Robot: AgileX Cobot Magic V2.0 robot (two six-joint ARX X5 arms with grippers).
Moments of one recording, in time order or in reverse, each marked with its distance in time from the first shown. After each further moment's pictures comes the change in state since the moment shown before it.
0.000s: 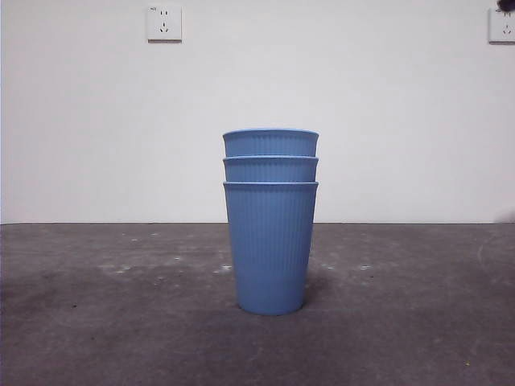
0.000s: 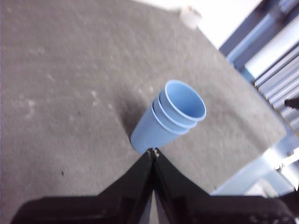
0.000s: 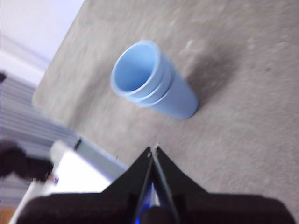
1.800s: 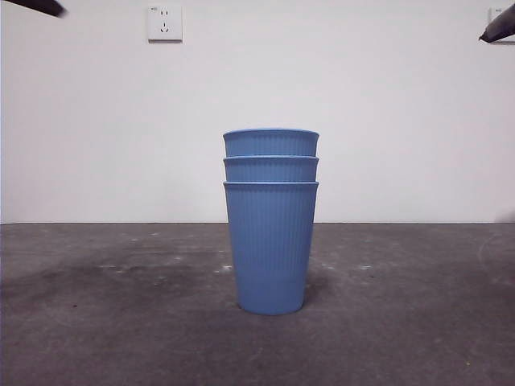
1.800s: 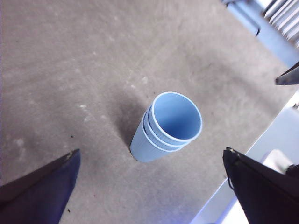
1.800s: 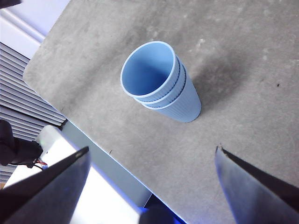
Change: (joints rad) left arm -0.357 0.481 0.443 -0.054 -0.274 0.081; right arm 0.139 0.115 0.107 0.008 0.110 -0.026
